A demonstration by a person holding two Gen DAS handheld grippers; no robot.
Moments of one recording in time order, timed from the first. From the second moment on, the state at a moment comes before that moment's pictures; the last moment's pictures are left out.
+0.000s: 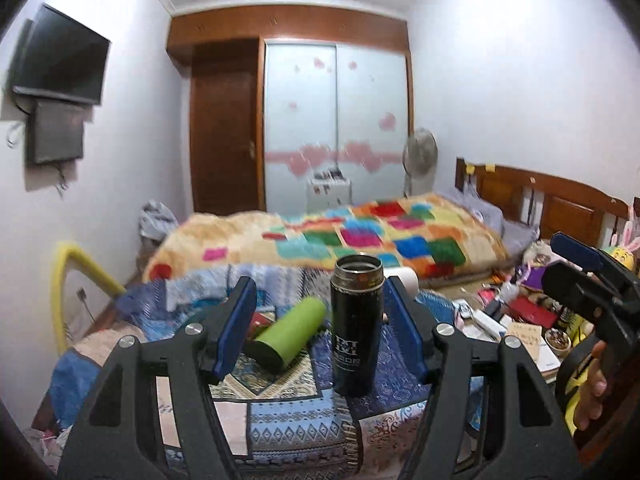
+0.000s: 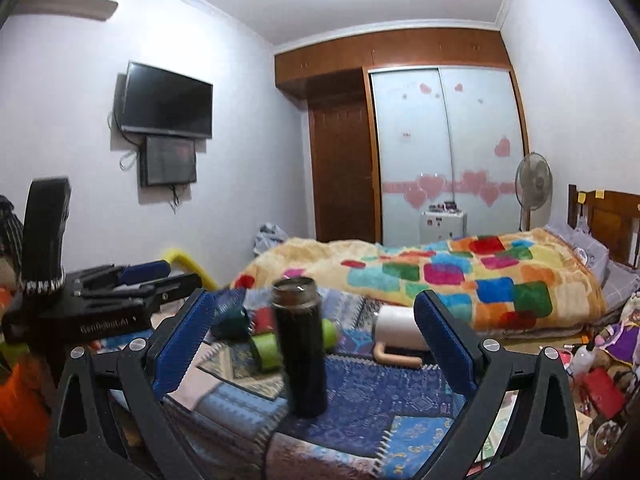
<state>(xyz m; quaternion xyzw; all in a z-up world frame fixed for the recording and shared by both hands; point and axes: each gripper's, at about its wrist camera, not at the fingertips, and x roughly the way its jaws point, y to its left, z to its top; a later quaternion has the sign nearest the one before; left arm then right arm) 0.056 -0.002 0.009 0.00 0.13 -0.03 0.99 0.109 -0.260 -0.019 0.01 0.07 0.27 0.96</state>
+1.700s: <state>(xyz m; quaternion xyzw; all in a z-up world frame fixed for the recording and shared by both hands) -0.013 -0.002 0.002 -0.01 0.07 0.01 1.00 0.056 -0.252 -0.019 0.03 0.04 0.25 0.97</state>
